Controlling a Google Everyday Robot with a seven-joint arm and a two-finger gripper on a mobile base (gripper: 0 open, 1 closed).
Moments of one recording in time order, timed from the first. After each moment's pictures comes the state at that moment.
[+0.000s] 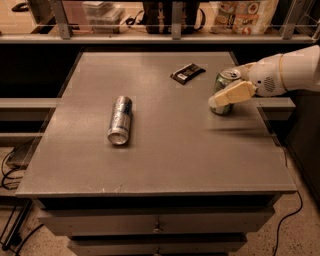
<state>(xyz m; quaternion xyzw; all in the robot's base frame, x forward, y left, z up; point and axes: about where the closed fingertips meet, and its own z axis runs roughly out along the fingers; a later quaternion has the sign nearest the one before) 0.623 -0.170 0.901 -0.44 0.76 0.21 0.43</state>
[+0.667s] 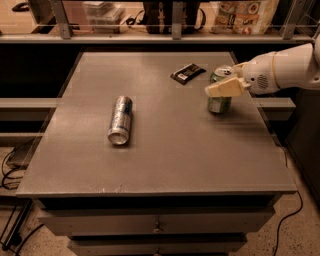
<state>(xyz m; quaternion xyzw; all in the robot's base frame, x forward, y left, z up) 0.630 -0.155 0.905 -0.43 0.76 0.22 0.44</state>
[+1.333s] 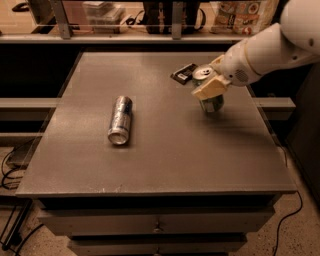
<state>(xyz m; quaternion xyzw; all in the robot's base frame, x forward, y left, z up) 0.619 -0.115 0.911 -0.55 0.74 0.11 0.38</state>
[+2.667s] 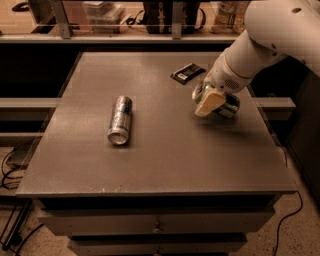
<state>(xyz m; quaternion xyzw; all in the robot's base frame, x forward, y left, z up) 0.615 -0.117 0.874 -0.62 0.74 0.02 0.26</state>
